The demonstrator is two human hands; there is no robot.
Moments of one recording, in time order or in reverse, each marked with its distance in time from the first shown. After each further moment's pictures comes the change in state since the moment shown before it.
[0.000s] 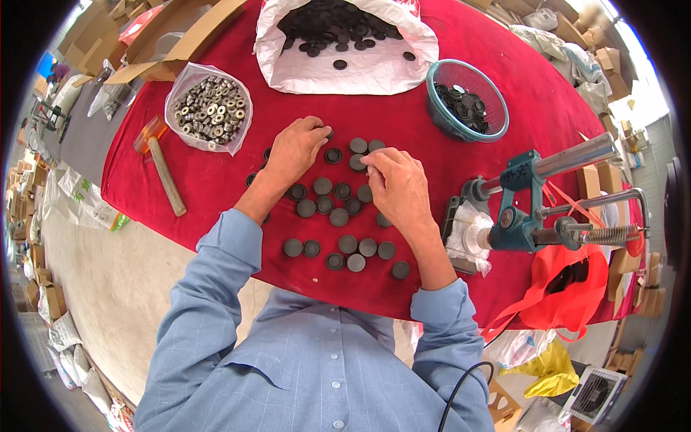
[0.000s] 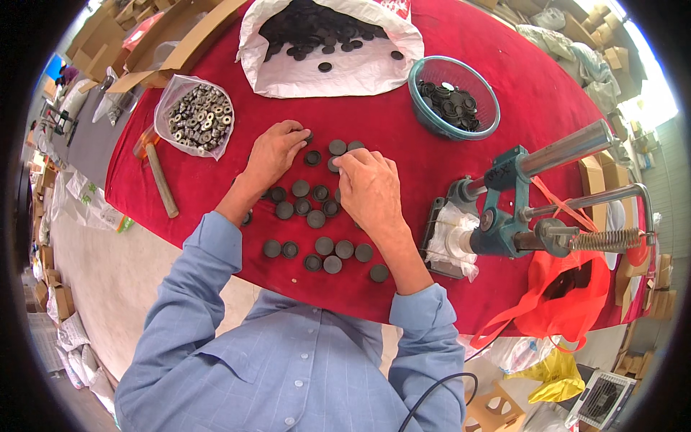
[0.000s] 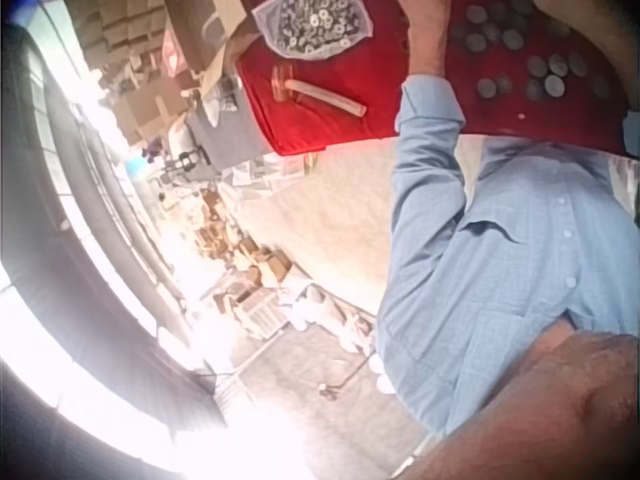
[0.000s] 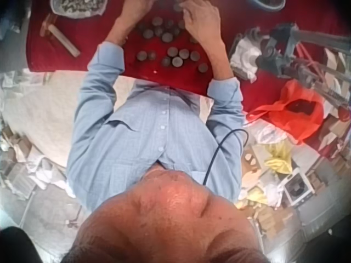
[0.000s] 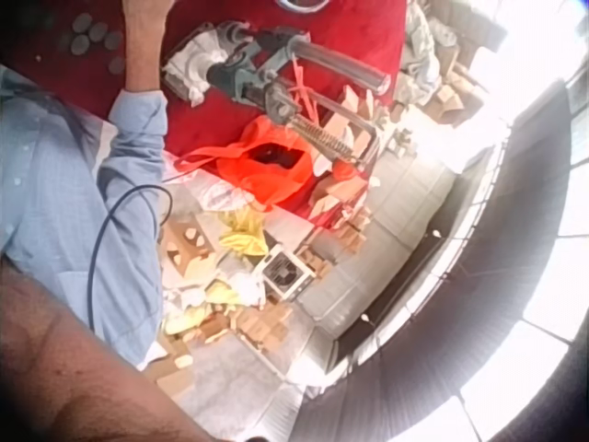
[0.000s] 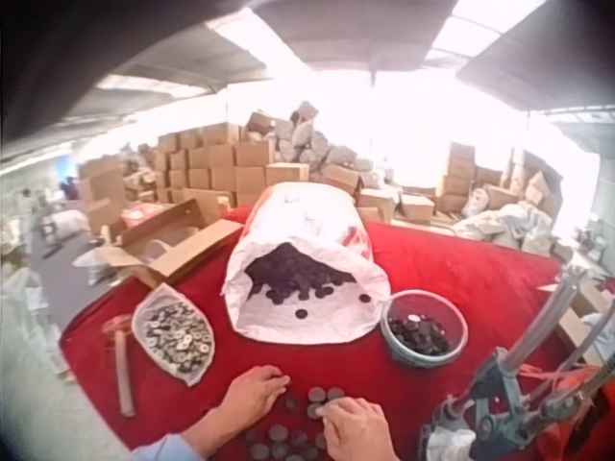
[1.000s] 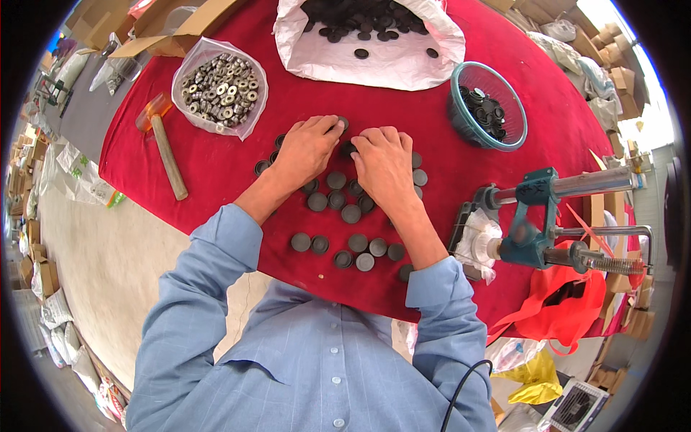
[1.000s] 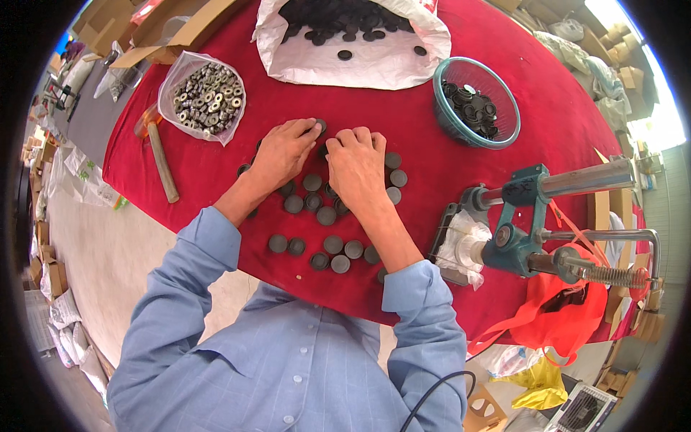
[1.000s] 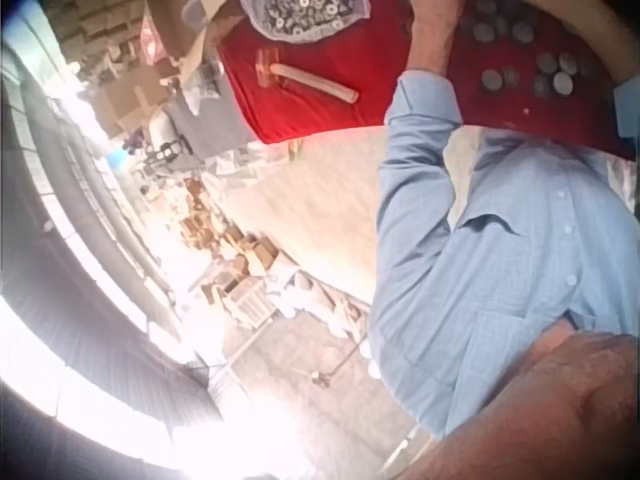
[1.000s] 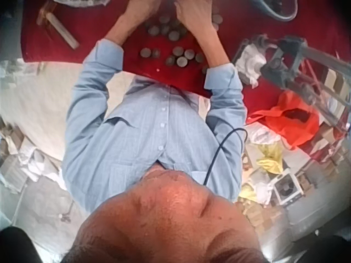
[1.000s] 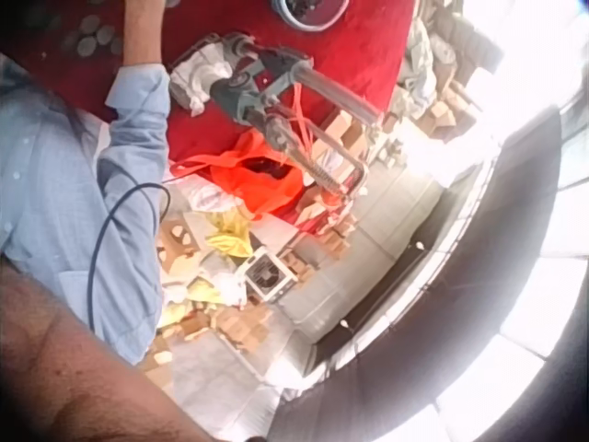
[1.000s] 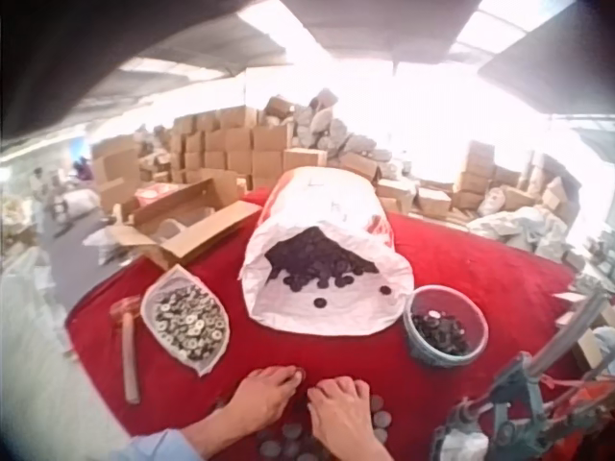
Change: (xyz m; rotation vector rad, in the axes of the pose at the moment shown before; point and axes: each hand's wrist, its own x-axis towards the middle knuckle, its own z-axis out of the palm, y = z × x) left_hand -0.021 0.001 0.000 0.123 0.012 0.094; right_hand 0.026 0.006 0.062 -0.225 -0.060 -0.191
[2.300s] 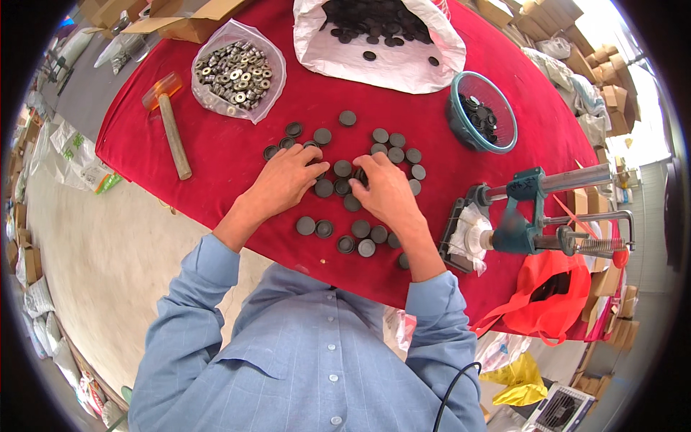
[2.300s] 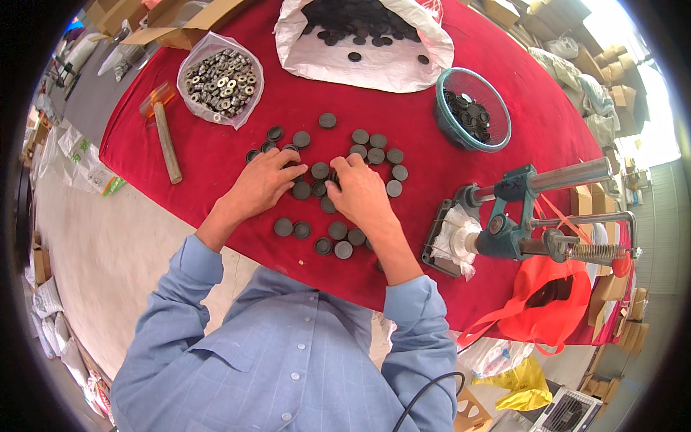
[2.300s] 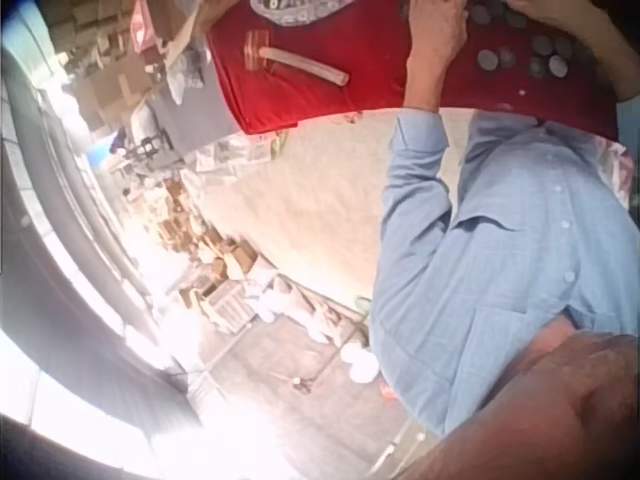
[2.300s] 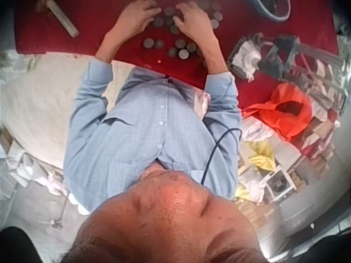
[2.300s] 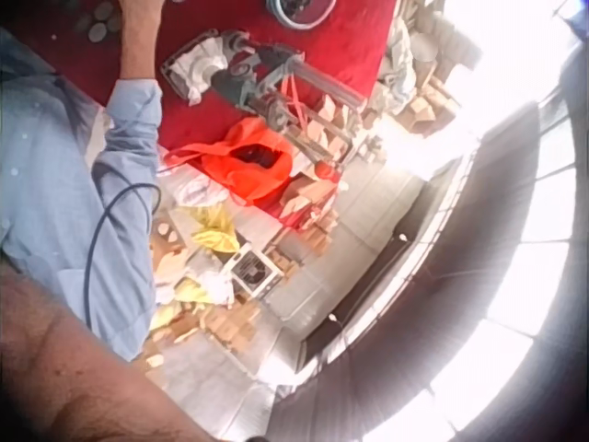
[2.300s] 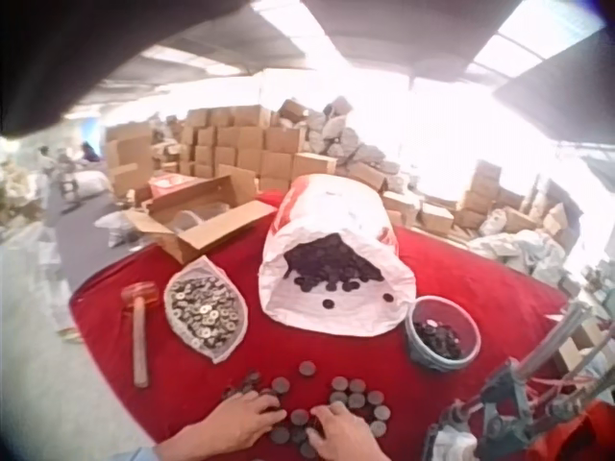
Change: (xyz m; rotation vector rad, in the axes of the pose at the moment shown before) left_hand -0.072 0.025 -0.069 -0.144 -0.268 -0.034; right_hand -0.033 -0.031 -0.033 0.376 -0.341 0.234
